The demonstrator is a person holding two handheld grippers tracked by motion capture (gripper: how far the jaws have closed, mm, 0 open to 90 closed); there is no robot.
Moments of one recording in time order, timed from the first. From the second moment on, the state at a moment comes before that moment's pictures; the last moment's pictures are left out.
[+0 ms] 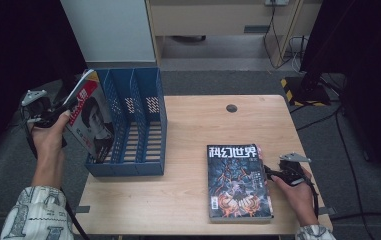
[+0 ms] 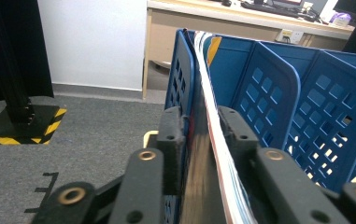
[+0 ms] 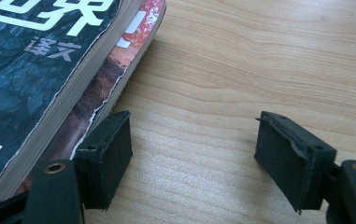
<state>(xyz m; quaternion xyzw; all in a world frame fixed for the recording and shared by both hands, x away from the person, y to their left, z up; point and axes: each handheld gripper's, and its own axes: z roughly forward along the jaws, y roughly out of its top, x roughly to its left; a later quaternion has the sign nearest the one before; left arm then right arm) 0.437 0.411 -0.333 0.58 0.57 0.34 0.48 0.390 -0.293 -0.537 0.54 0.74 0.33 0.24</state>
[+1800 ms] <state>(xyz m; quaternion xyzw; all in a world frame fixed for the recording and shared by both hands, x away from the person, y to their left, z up) 0.372 0.414 -0.351 0.60 0.52 0.35 0.50 0.390 -0.293 -0.538 0.54 0.74 0.33 0.24</state>
